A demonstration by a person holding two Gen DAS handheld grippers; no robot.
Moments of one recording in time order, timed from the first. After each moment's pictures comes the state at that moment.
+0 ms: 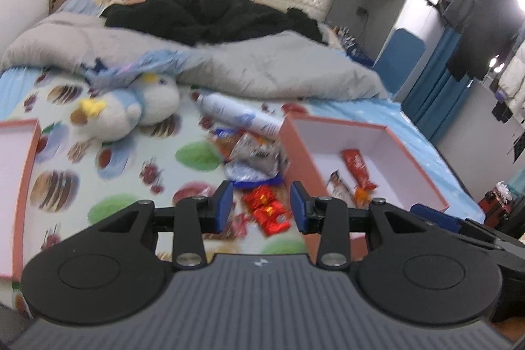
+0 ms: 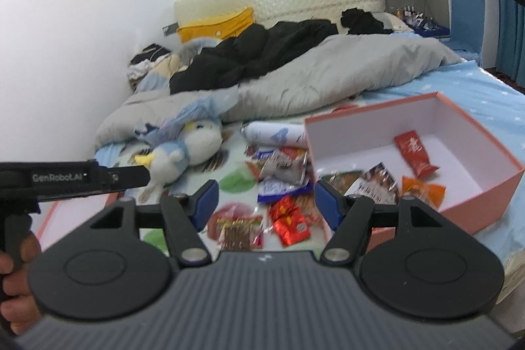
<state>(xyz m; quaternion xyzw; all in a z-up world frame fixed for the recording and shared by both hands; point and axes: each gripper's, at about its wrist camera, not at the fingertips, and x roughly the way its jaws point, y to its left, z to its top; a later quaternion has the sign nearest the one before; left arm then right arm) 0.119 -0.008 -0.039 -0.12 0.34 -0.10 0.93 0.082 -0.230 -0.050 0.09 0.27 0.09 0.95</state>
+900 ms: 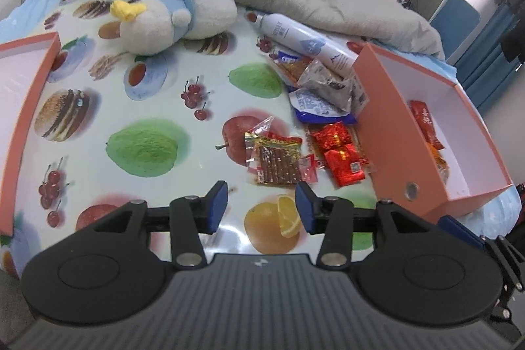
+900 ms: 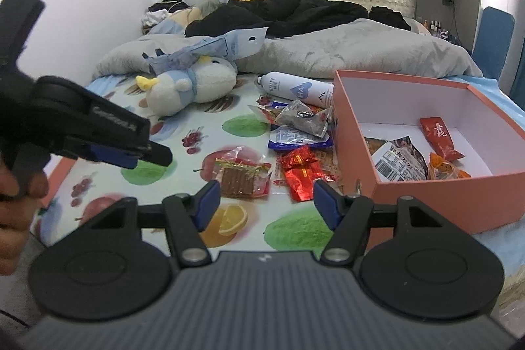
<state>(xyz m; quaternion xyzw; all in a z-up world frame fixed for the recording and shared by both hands) 0.181 0.021 -0.158 -0.13 0.45 -0.04 0.88 0.084 -0.170 -0.142 -0.02 0.29 0.11 0.95</state>
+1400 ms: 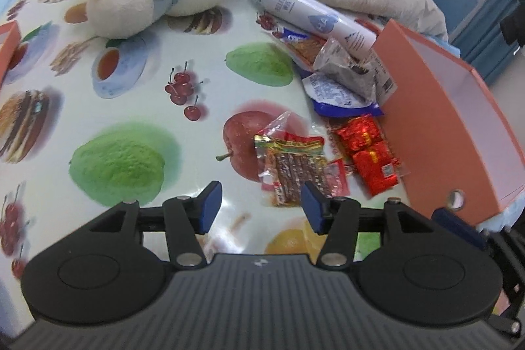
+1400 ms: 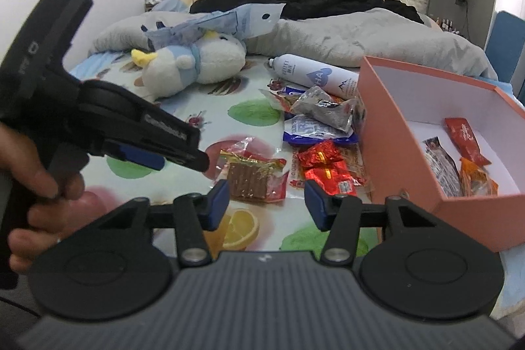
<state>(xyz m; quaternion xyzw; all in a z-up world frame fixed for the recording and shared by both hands) 0.249 0.028 -0.224 -0.12 0.47 -0.08 0.87 0.134 -0.128 -0.178 -0.06 0.31 0.11 0.94</state>
